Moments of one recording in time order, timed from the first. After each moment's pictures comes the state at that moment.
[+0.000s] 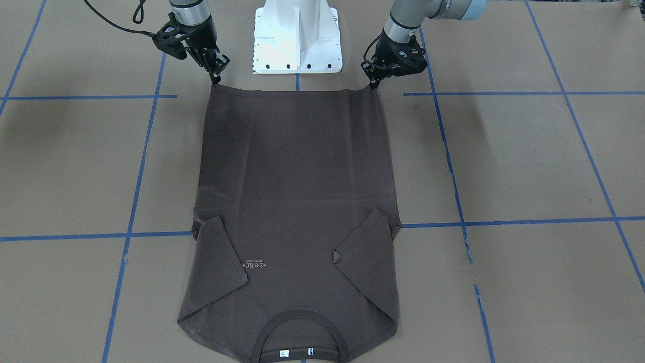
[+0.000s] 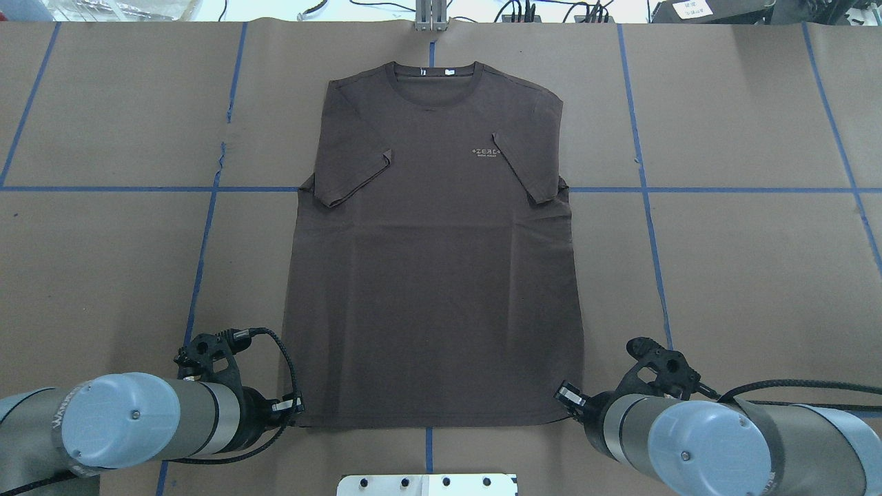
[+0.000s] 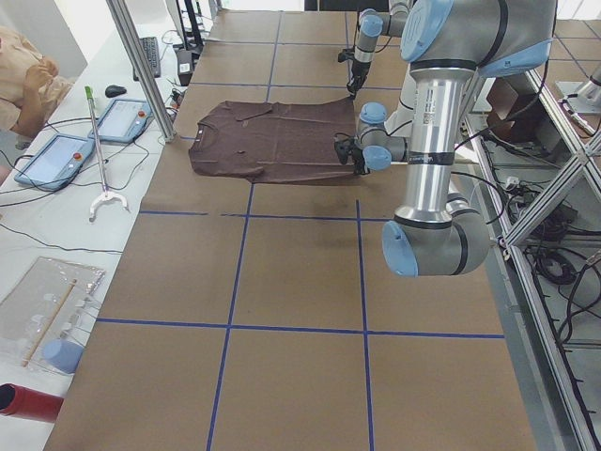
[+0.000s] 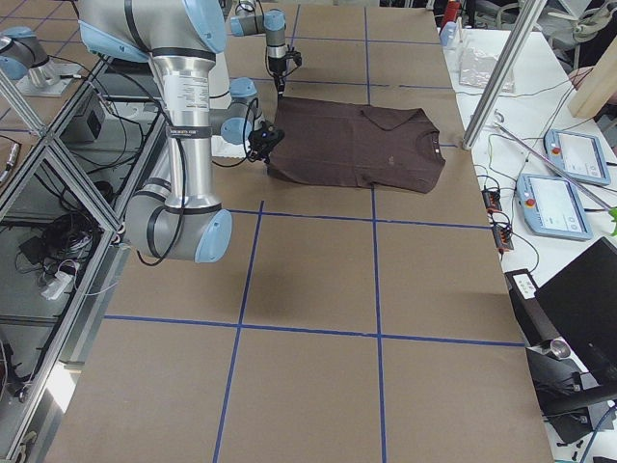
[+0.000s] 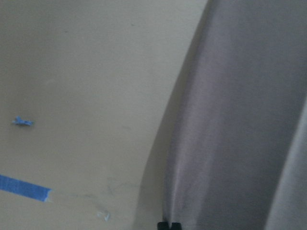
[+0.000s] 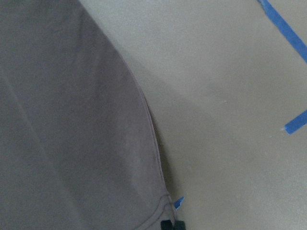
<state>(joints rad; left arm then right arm) -0.18 -1.68 -2.11 -1.92 -1.68 -1.80 0.11 -1.48 2.23 -1.48 1.51 2.14</state>
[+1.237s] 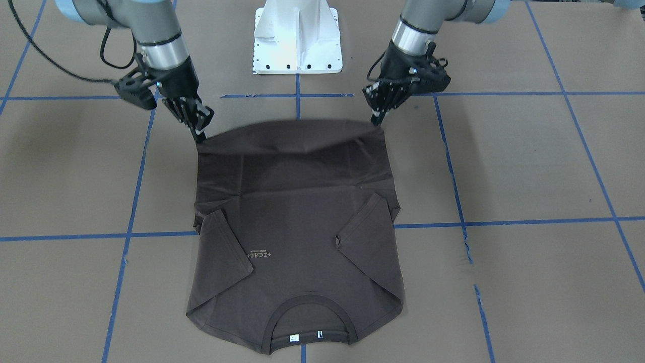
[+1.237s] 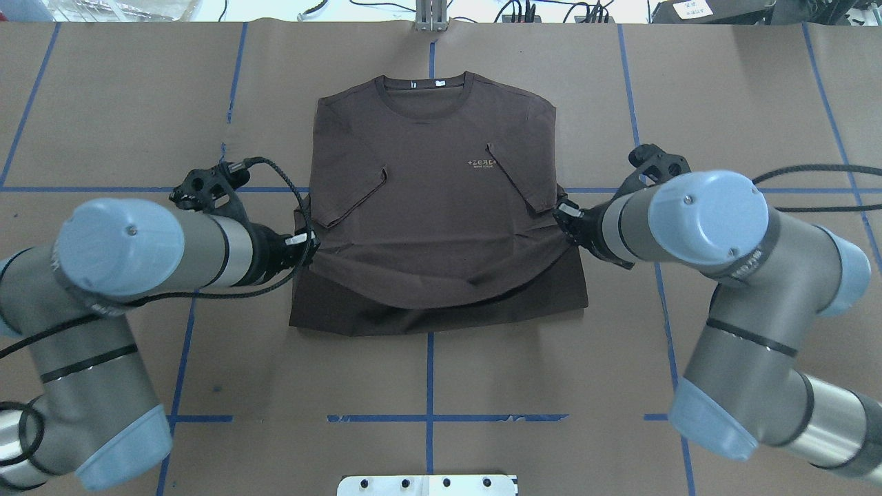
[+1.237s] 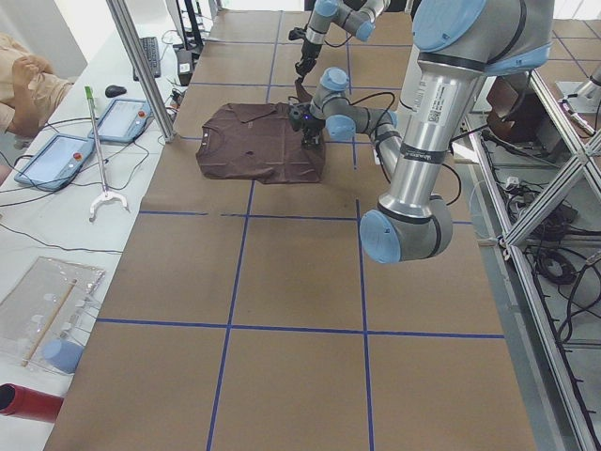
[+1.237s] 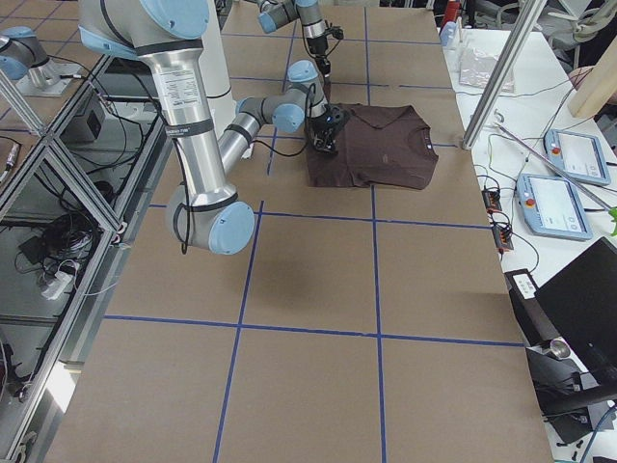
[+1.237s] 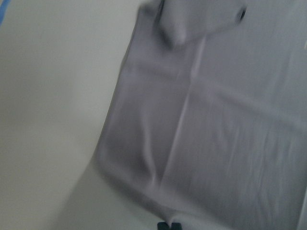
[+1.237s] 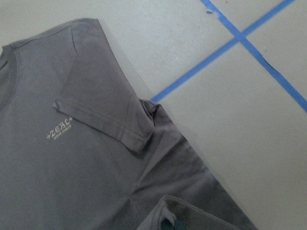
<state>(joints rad) -0.54 -1.96 -1.98 -1.81 -1.69 -1.65 0.59 -1.20 1.98 -1.48 1.68 1.79</state>
